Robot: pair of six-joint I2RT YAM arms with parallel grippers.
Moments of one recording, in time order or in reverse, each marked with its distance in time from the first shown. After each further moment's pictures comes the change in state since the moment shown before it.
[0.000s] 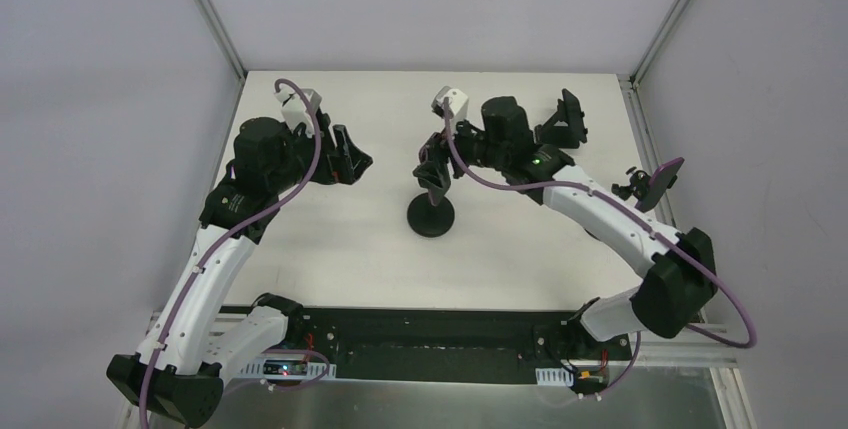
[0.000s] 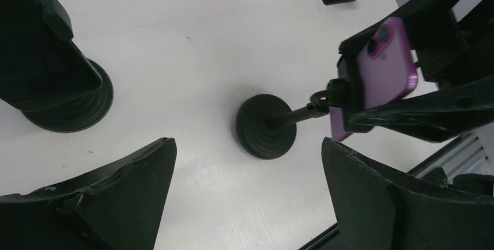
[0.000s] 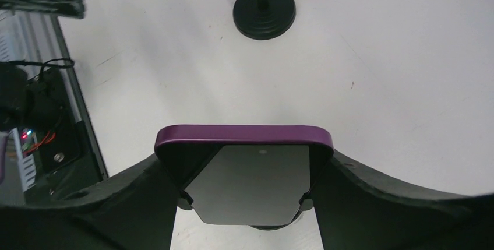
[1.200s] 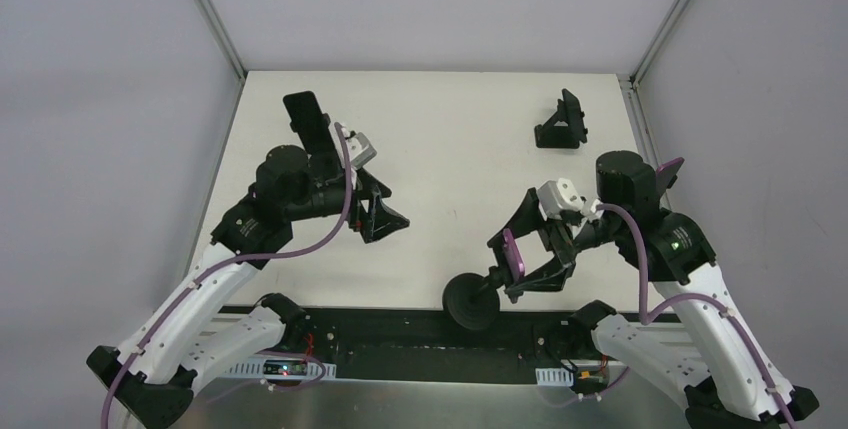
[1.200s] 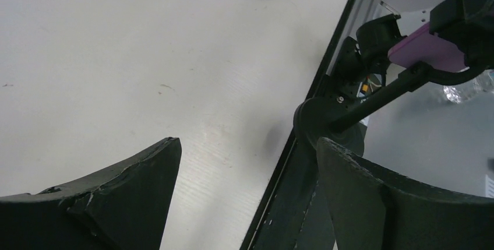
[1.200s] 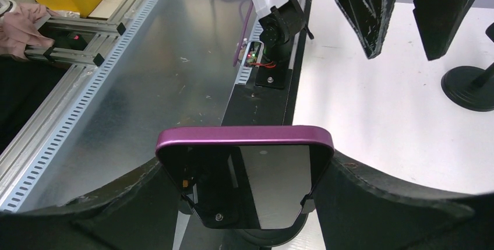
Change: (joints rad) left arm -0.274 -0.089 -0.098 0.063 0.315 0.161; right arm -0.165 -0.676 -0.086 -0.712 -0.888 -0.430
